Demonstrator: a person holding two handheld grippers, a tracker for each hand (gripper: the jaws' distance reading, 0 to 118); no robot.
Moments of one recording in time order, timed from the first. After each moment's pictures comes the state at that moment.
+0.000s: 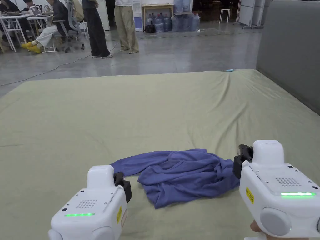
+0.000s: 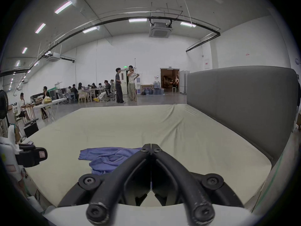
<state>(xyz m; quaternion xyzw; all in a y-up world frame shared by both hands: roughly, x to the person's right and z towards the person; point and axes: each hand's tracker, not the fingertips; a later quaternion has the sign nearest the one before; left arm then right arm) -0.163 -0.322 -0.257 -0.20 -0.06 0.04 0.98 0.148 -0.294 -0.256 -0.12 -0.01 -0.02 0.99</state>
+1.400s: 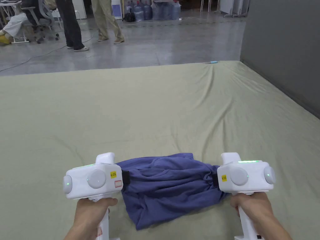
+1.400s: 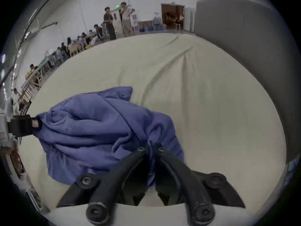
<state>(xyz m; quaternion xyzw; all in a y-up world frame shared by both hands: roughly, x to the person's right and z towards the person) -0.158 -0.389 -0.475 -0.43 -0.14 0.09 0.89 0.201 -0.423 -0.472 -0.45 0.00 -0.03 0.89</state>
